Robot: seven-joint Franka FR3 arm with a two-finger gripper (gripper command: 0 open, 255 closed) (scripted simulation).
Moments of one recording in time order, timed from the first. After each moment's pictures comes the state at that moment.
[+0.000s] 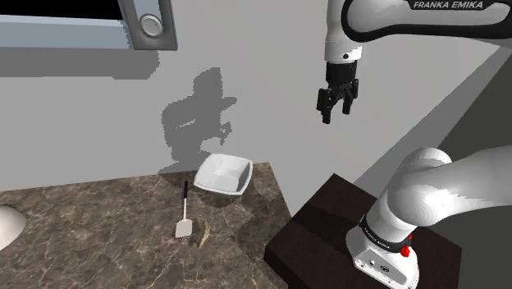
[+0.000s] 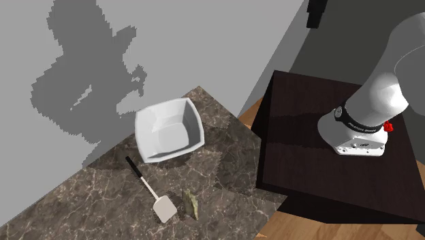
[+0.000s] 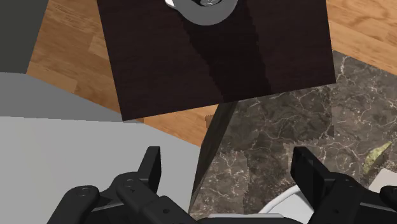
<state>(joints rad) 0.00 -0.76 -0.03 -2.42 -0.06 1.43 0.17</state>
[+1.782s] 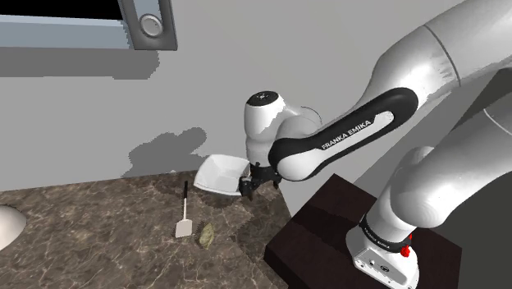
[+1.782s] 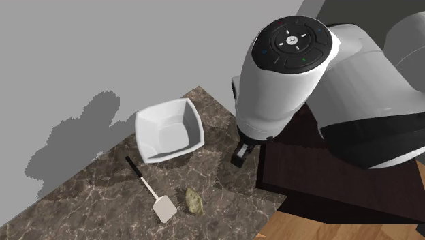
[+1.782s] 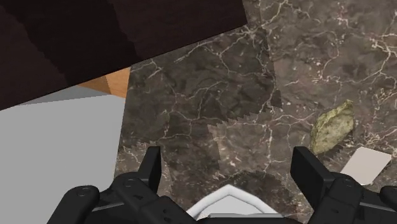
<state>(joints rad) 0.08 -0.29 0.51 -2.66 0.10 2.31 0.83</state>
